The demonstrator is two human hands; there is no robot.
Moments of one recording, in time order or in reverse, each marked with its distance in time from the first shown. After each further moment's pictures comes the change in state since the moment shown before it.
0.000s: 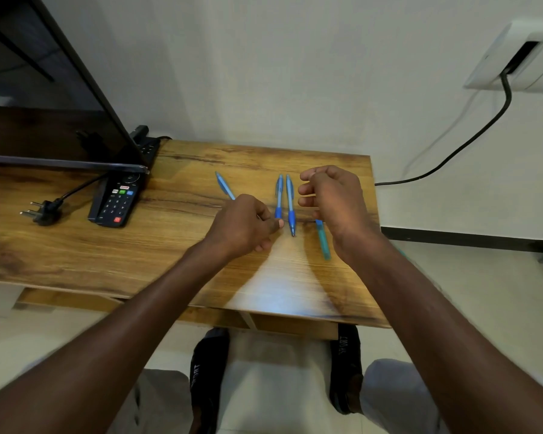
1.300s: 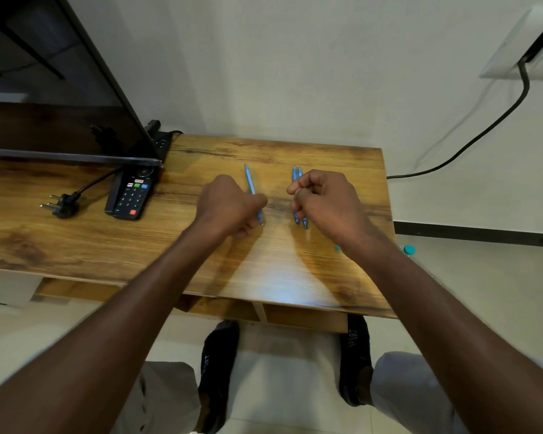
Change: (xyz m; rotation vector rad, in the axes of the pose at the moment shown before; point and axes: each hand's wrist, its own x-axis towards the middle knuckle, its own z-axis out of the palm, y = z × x) left_hand -0.003 -0.004 -0.033 -0.104 0.176 -0.207; right_hand -0.010 0.012 0.012 -0.306 -0.170 -0.178
